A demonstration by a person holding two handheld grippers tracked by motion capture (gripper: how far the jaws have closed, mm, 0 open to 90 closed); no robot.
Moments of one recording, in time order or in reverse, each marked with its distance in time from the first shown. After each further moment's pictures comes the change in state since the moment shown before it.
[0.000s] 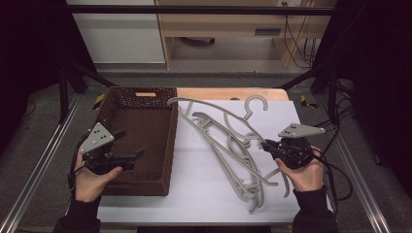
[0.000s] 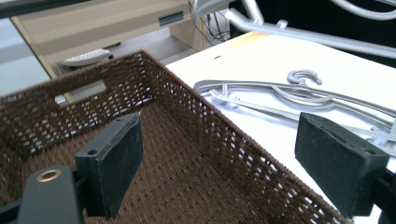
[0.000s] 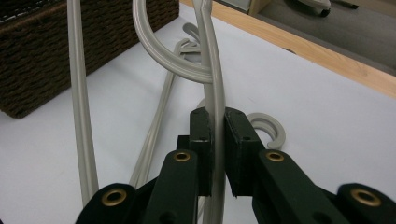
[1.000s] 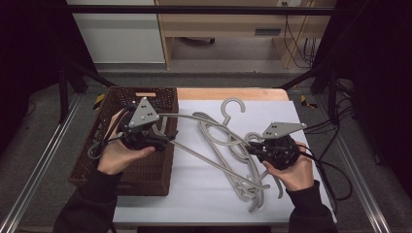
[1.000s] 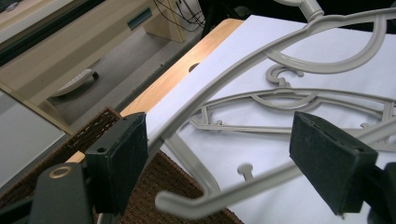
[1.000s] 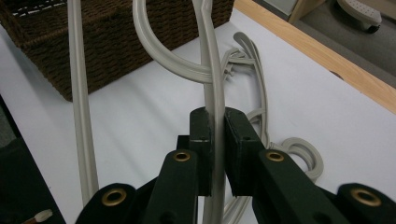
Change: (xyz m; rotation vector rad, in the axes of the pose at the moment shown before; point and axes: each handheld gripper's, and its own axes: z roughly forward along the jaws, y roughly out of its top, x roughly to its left) left arm -0.037 0.083 0.048 0.120 -0.070 0.277; right arm 0.032 0.027 0.001 0.036 0.126 -0.141
